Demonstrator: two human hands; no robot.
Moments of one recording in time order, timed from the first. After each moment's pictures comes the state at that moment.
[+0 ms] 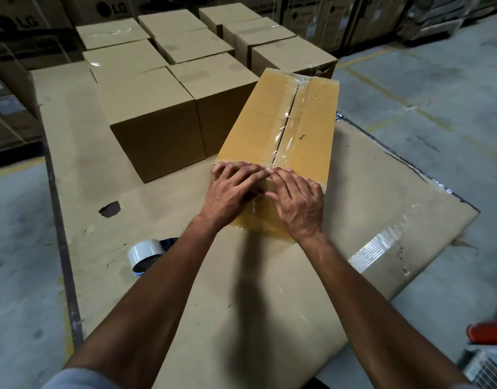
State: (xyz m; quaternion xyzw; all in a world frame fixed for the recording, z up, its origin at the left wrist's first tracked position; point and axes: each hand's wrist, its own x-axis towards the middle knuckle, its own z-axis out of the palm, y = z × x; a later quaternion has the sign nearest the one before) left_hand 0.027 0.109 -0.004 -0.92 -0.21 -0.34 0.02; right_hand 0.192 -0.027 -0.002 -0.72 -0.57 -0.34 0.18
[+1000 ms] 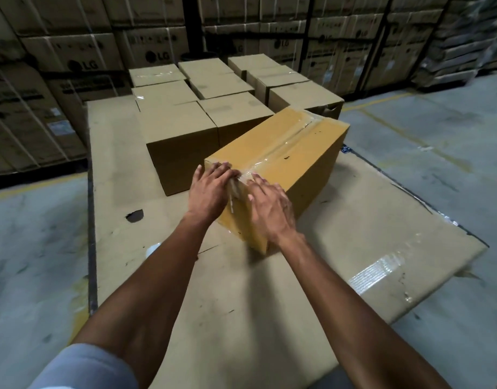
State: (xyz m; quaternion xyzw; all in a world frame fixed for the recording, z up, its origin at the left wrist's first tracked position) left_hand -0.022 0.113 0.051 -0.89 -0.41 -0.21 0.01; right_hand 0.128 -0.015 0.064 -0.72 -0.66 -0.05 0.21
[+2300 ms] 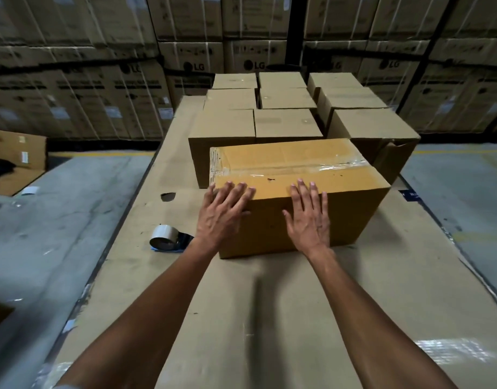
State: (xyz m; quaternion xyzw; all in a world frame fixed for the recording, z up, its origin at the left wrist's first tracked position) left_hand 0.044 0.049 0.026 -0.81 -0.55 -0.13 0.17; right_hand 0.303 0.044 0.008 -0.65 -0.73 -0.13 0.17
